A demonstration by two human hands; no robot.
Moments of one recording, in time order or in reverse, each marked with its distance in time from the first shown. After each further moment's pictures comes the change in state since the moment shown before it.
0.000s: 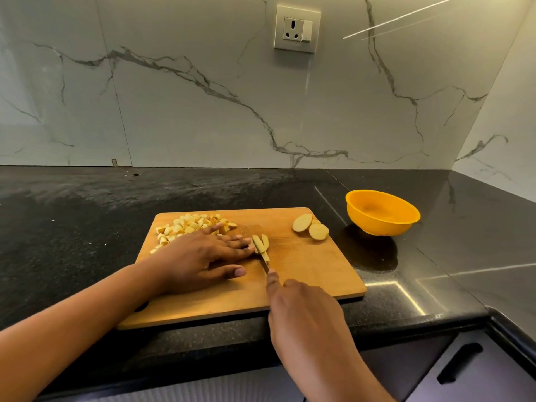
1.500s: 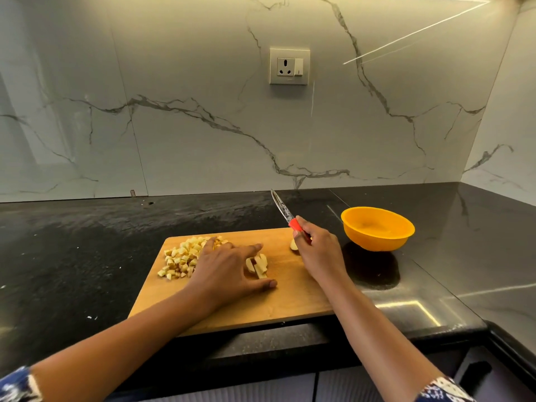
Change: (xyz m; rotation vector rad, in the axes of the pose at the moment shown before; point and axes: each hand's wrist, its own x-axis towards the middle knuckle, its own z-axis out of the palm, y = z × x) left_hand 0.040 0.056 -0.001 0.125 0.083 -0.511; right_hand 0.097 0.090 0.016 0.626 0.416 0.269
